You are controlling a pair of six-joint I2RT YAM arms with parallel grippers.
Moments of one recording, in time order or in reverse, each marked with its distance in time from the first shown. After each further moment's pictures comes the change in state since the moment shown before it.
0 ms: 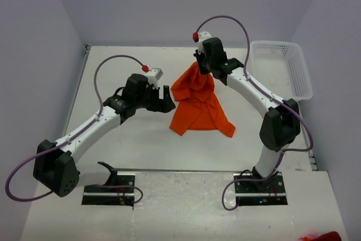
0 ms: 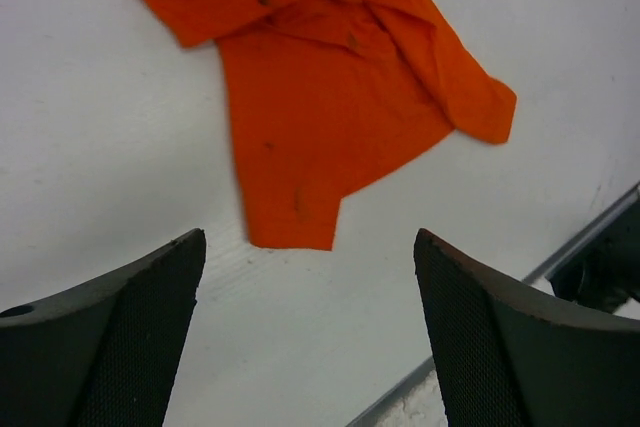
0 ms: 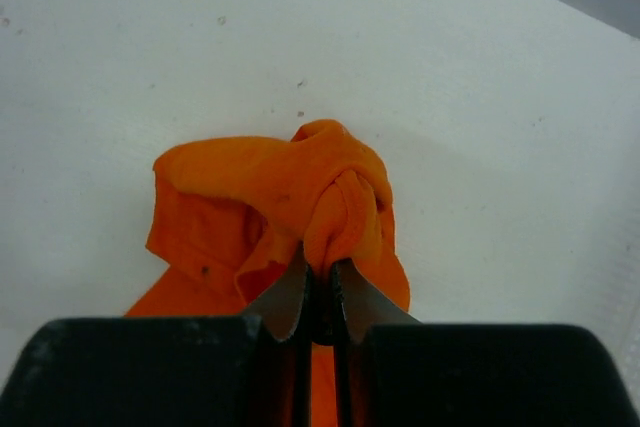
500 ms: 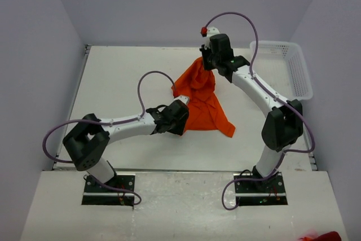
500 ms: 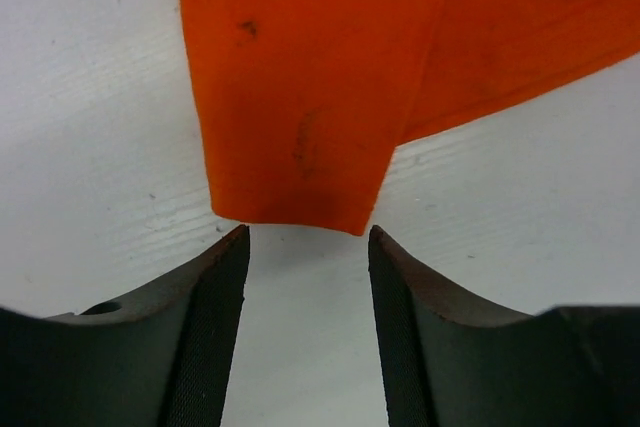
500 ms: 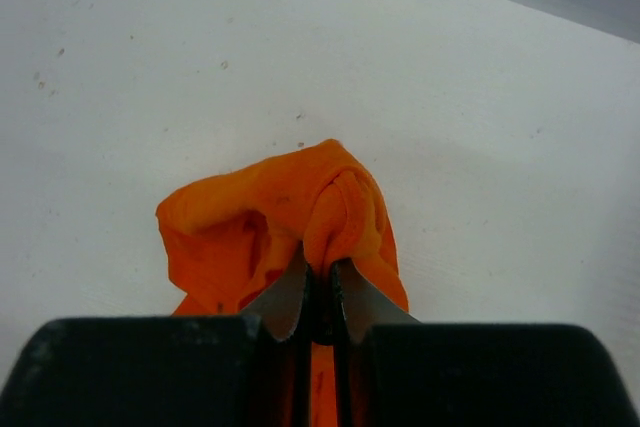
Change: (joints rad) left arm -0.436 0.323 -0.010 0.009 -0.417 -0.126; right arm -0.059 0.013 0.056 0.020 -0.056 0.077
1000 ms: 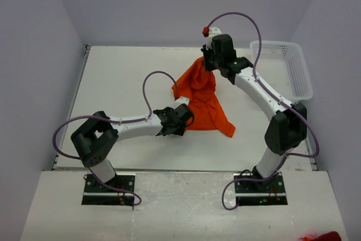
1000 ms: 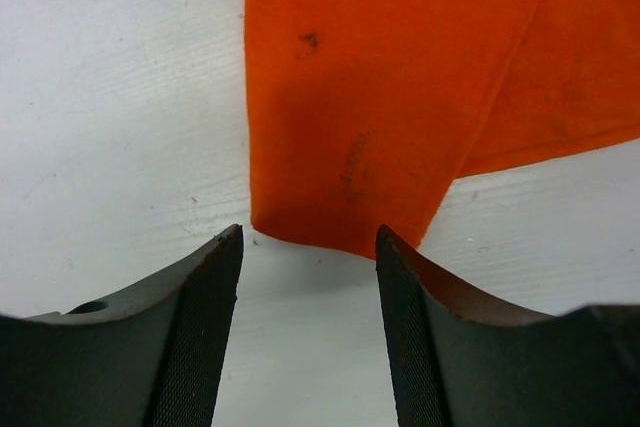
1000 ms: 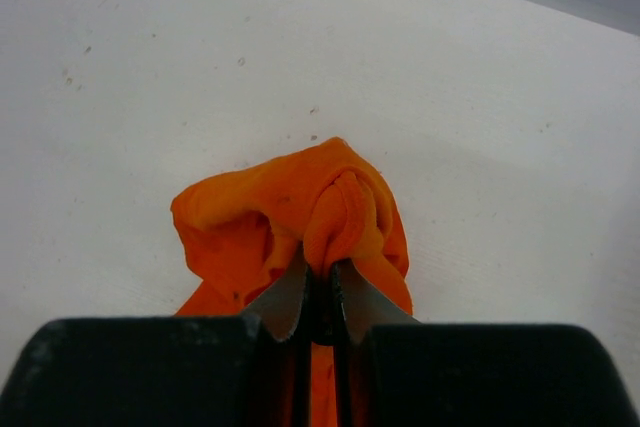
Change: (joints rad) left arm -0.059 0.107 0.034 -0.058 -0.247 -0.051; right arm -0.007 -0.060 -0.050 0.000 -0.034 0.018
